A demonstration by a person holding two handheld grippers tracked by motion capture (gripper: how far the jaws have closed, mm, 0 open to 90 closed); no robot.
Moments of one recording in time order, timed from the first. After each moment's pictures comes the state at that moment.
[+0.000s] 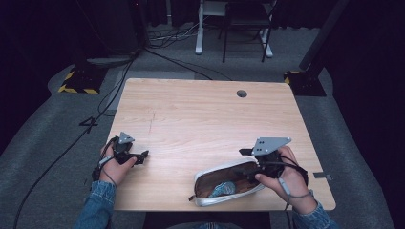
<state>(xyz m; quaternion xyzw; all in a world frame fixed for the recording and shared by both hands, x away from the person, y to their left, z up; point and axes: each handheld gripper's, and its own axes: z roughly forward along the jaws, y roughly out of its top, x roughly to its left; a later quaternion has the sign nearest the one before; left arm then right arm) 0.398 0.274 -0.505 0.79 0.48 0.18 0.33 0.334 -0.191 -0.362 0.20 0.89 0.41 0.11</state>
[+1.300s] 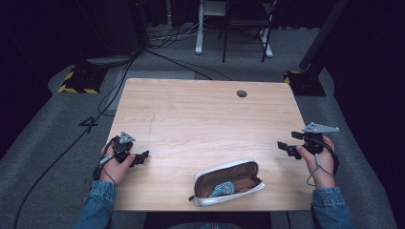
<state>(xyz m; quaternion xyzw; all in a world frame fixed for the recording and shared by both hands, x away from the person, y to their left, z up) 0.399 0.273 -0.505 0.80 0.48 0.18 0.33 0.416 -0.353 -0.434 0.43 0.79 0.40 0.19</state>
